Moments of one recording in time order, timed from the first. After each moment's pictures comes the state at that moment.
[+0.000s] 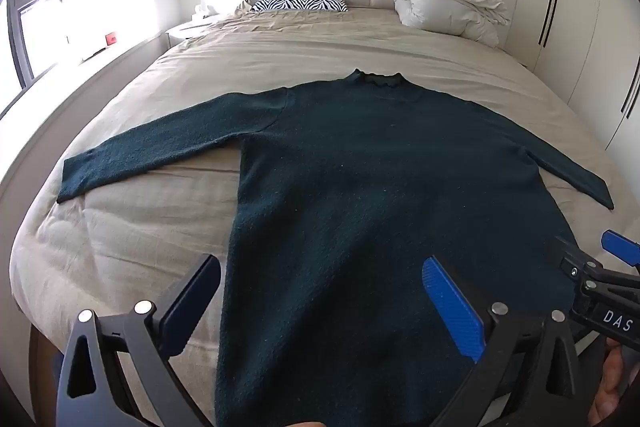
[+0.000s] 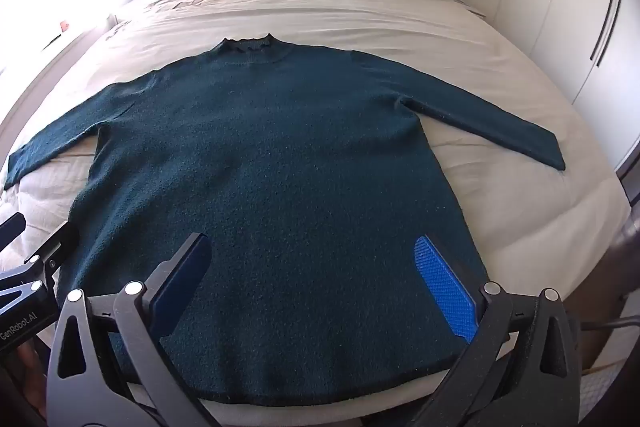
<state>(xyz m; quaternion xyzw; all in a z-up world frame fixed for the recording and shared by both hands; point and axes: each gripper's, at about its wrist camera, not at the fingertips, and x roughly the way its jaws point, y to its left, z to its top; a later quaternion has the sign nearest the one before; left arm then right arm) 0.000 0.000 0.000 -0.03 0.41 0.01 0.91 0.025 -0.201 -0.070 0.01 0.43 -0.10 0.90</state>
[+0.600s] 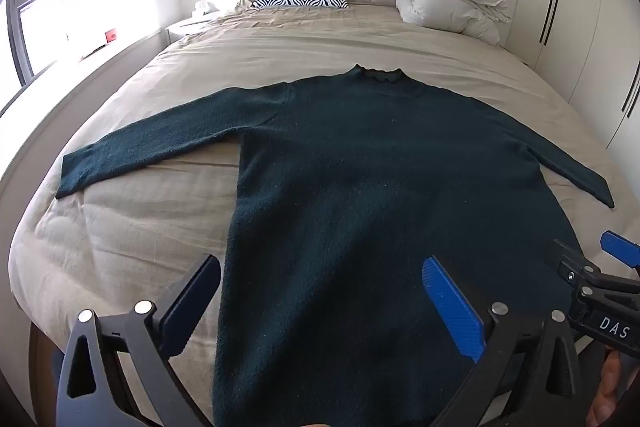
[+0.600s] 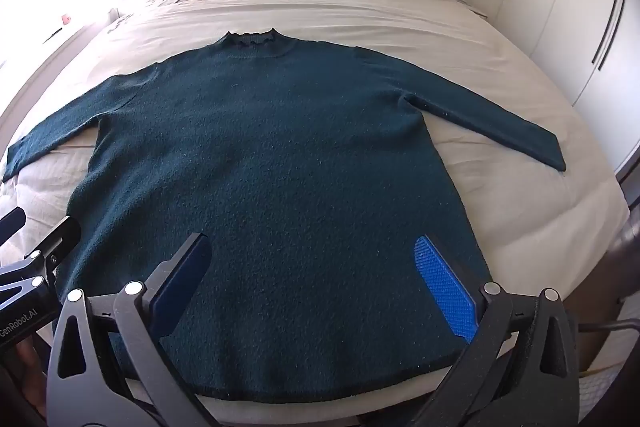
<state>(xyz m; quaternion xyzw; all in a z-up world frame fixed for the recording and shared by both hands) -0.001 0.000 -0.004 -0.03 0.42 0.02 0.91 0.019 -0.201 -0.075 0.00 0.43 -0.10 0.89</state>
